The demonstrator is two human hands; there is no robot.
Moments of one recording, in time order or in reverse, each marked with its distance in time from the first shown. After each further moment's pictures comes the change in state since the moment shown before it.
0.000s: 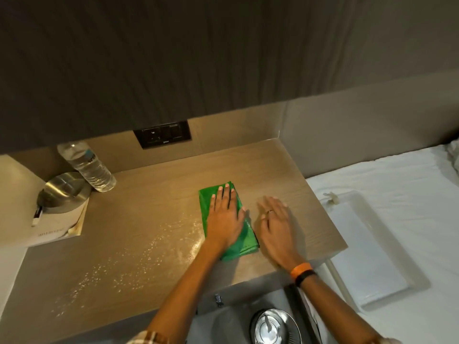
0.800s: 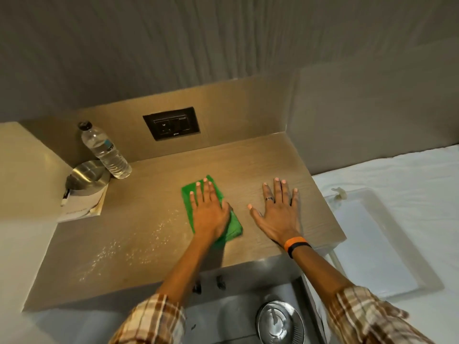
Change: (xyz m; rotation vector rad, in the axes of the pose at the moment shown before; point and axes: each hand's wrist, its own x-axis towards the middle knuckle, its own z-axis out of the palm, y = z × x) left_hand -0.022 -0.024 -0.008 0.131 -0.018 -0.308; right_hand 0.017 0.013 -0.007 -0.308 -0.168 -0.017
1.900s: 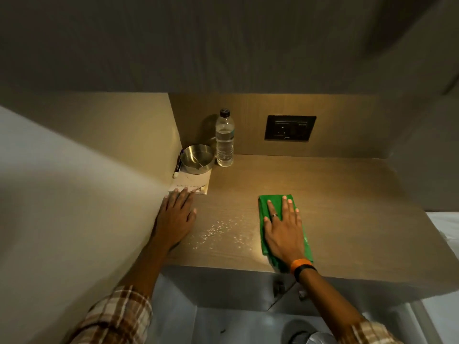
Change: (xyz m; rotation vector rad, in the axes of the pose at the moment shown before) left_hand -0.068 -0.372 -0.091 0.154 0.120 0.016; right_hand -0.044 -0.253 0.068 0.030 0.025 -0.208
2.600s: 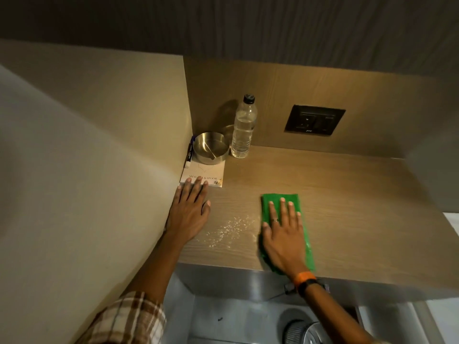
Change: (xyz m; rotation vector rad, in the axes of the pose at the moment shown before) left_hand 0.011 -0.021 0.036 -0.059 0.034 0.026; right_hand -0.017 -0.054 0.020 -0.054 -0.051 0.013
